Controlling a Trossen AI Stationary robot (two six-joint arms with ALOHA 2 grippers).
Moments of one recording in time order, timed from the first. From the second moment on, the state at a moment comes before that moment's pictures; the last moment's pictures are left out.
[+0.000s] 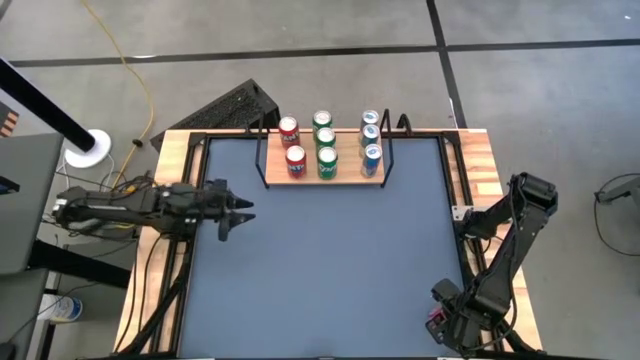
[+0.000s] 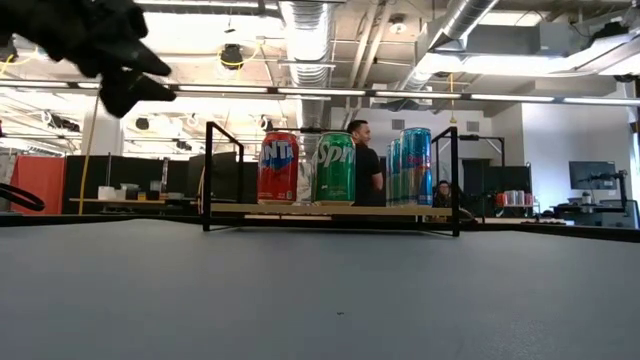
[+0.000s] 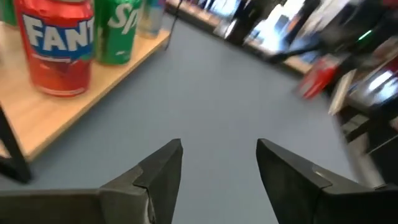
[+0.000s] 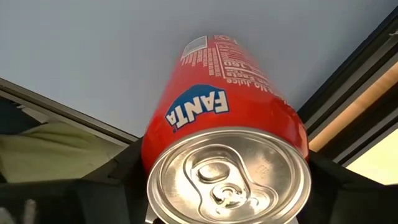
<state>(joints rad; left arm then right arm) -0.02 0.47 0.41 -0.24 -0.15 -0.42 1.06 1.56 1.12 -0.99 -0.15 2.11</state>
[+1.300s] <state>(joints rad) 0.09 1.63 0.91 0.18 -0.63 0.05 1.06 1.56 1.12 -1.01 -0.05 2.03</state>
